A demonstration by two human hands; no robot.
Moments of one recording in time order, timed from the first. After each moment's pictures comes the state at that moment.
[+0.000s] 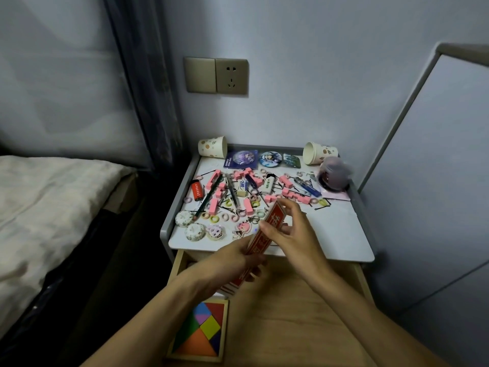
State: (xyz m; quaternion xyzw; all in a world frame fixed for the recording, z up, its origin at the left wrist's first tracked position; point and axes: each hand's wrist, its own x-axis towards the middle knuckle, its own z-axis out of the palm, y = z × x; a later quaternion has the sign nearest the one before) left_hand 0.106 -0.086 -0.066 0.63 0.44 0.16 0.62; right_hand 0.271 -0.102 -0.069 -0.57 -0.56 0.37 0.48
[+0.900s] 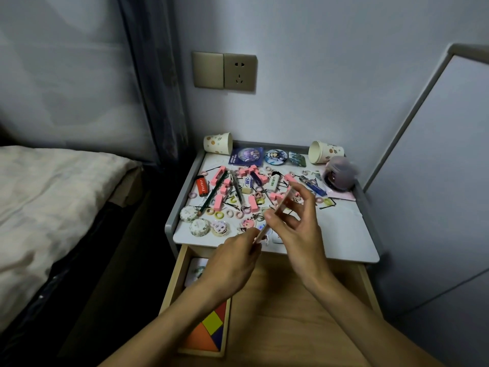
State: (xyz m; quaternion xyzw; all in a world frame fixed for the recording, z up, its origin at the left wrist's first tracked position) left_hand 0.110 -0.096 -0.078 0.79 0.50 0.21 0.29; right_hand 0.253 -0.108 -0.060 -0.48 -0.51 0.38 0.60
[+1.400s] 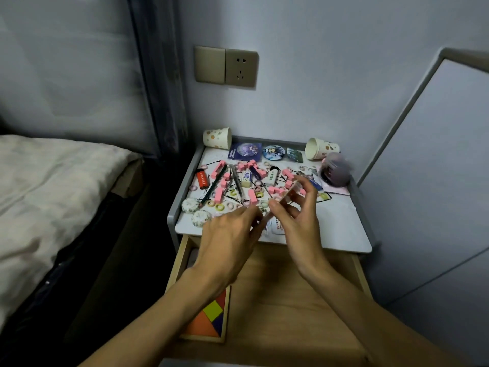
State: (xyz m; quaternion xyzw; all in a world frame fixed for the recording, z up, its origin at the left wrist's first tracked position) left_hand 0.099 -0.098 -0.064 0.82 0.48 0.31 -0.03; right_hand 0.244 -0.111 -0.057 -0.52 -0.50 0.35 0.60
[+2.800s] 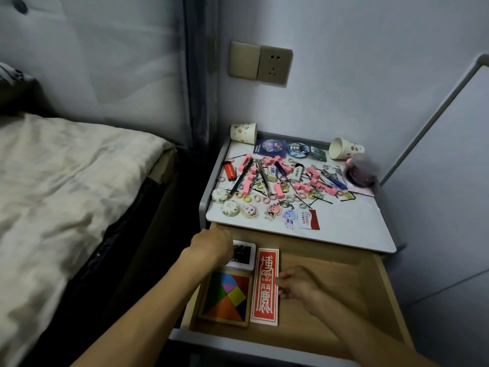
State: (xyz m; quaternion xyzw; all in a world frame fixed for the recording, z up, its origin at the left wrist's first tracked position) left_hand 0.029 -0.083 -0.094 0.75 0.63 -0.15 0.15; right_hand 0.236 -0.137 -0.187 -0.73 -0.37 0.54 0.20
